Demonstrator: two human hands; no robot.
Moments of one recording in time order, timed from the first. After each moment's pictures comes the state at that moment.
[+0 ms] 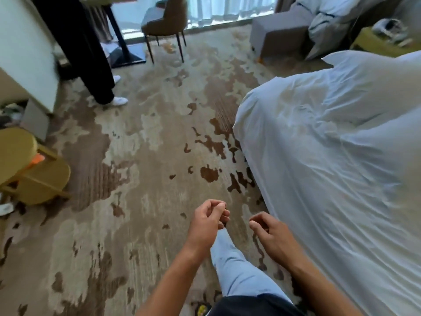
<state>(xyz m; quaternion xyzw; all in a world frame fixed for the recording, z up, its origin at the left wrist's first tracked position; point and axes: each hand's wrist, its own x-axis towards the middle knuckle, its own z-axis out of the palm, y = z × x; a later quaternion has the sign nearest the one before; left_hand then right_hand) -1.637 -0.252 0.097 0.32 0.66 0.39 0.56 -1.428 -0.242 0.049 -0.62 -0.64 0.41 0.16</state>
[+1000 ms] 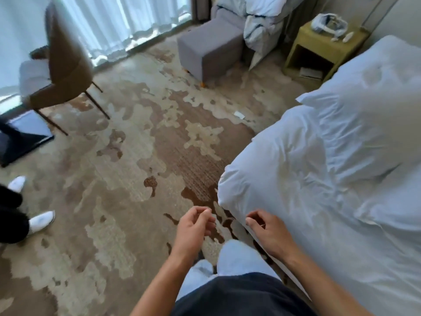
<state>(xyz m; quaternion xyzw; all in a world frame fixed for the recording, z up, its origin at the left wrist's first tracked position) -1.749 0.598 0.084 0.42 0.60 0.24 0.63 -1.532 0.527 0.055 -0.76 -0.45 0.42 0.22</state>
